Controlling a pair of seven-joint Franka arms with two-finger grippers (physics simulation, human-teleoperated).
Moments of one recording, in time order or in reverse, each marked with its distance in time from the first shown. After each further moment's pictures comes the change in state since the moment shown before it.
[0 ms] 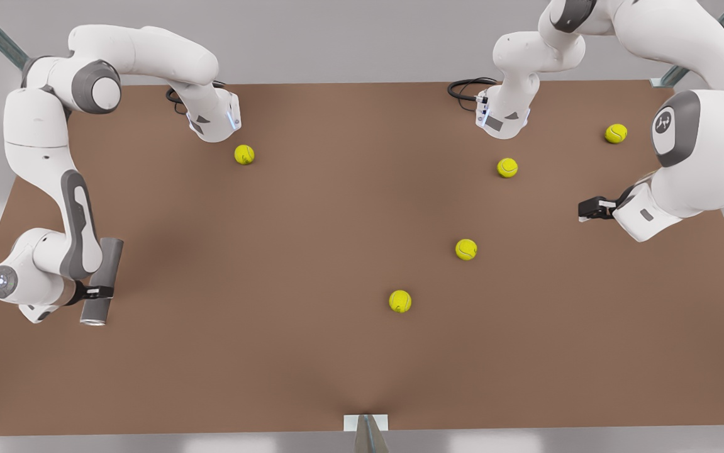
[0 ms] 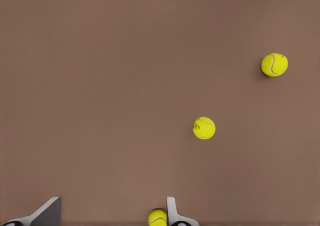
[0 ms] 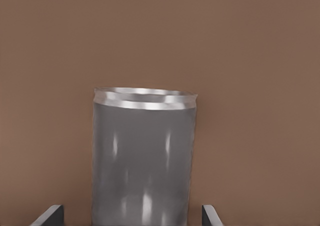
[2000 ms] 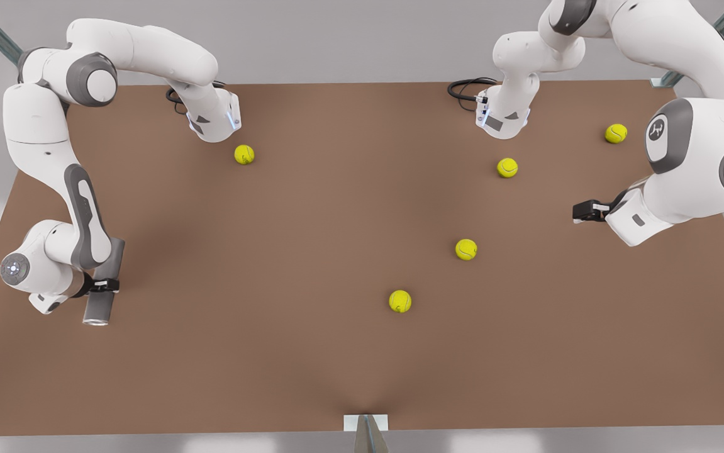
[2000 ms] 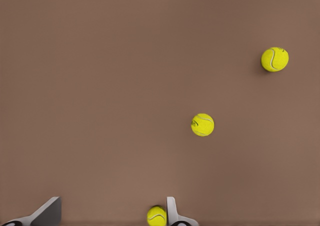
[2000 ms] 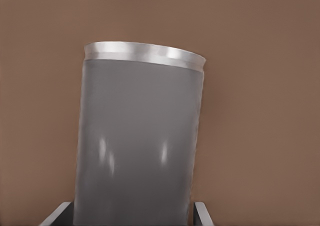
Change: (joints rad) left arm -0.009 0.017 0.000 -0.002 -0.002 -0.009 -0.002; right arm -0.034 -0.049 0.012 -0.151 -0.005 0.136 -0.044
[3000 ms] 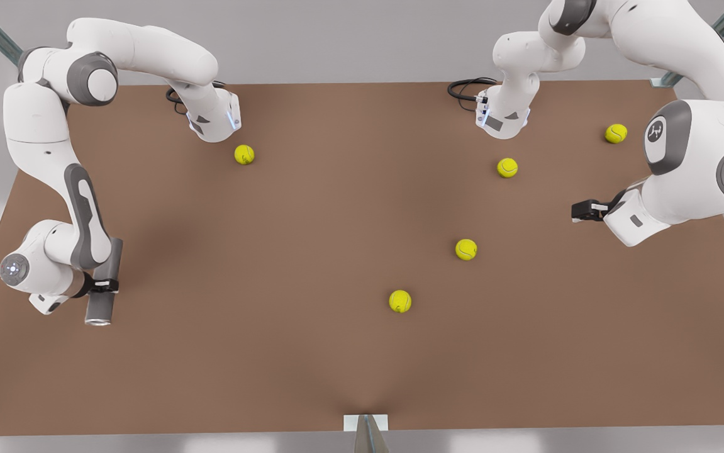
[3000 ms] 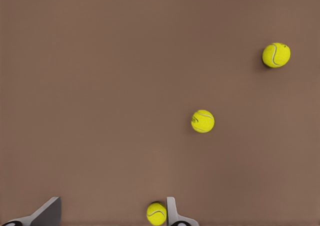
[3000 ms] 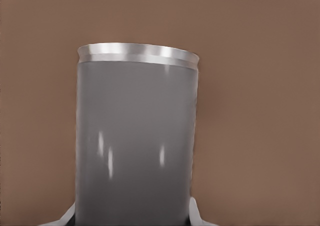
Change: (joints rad) left arm 0.000 0.000 0.000 -0.008 0.000 -0.012 -0.002; right arm 0.005 -0.008 0.000 0.002 0.010 -0.013 -0.008
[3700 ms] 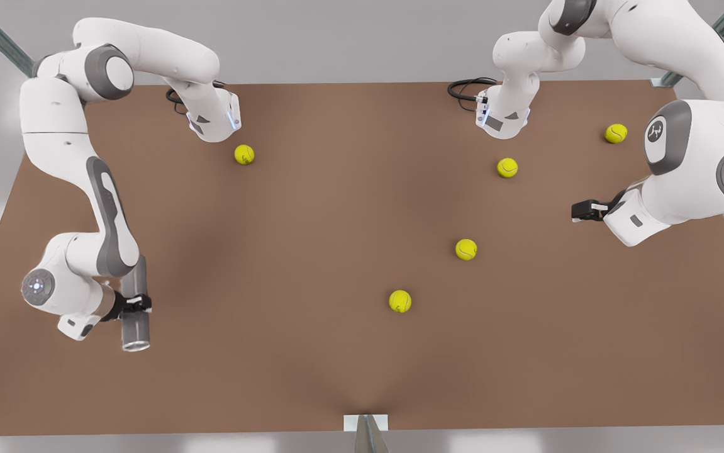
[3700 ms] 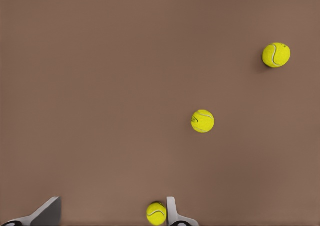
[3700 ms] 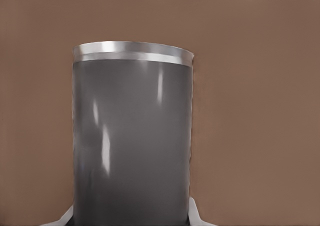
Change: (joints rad) left arm 0.000 0.000 0.000 0.000 0.000 0.001 0.000; right arm 0.133 -0.022 0.181 0.172 -0.001 -0.171 0.037
